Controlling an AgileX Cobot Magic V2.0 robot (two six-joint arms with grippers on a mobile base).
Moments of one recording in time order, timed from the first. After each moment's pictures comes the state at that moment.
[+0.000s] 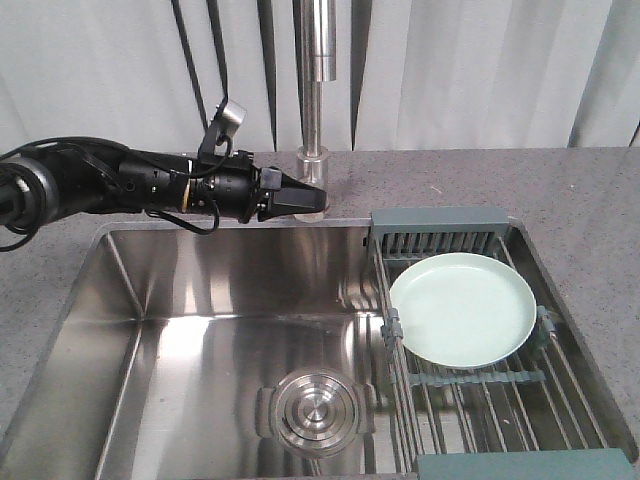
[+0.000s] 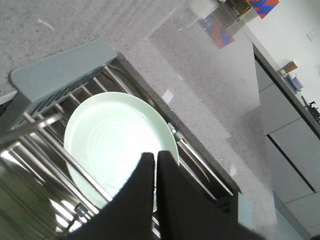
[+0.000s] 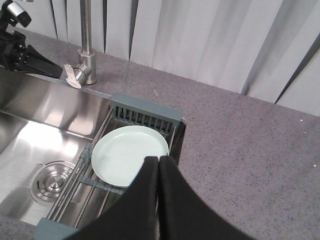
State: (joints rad) left arm -0.22 2.09 -1.57 1.65 -1.06 -2.11; right arm 0.02 0.63 -1.39 0.14 1.29 -0.31
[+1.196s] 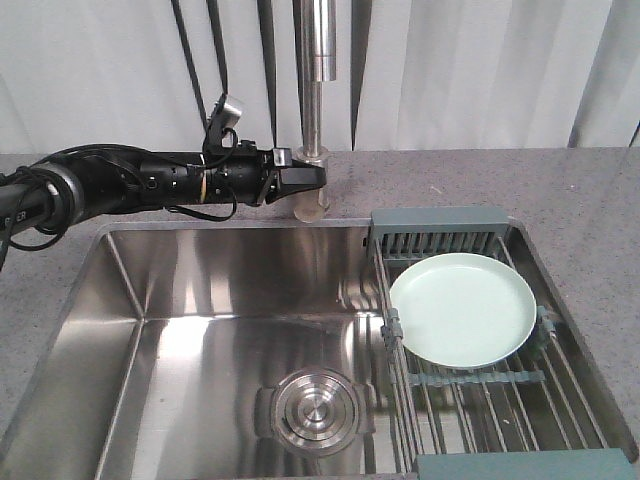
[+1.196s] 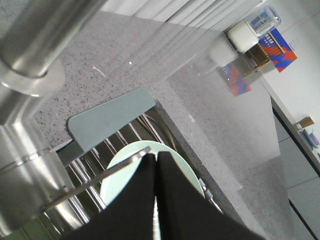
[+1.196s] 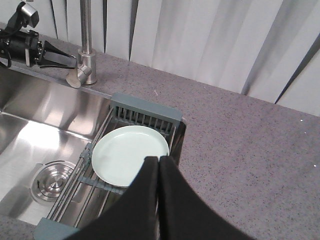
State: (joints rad) left arm -0.22 2.19 -1.67 1.51 -0.92 -2.11; right arm 0.02 0.63 -1.39 0.14 1.29 -0.31
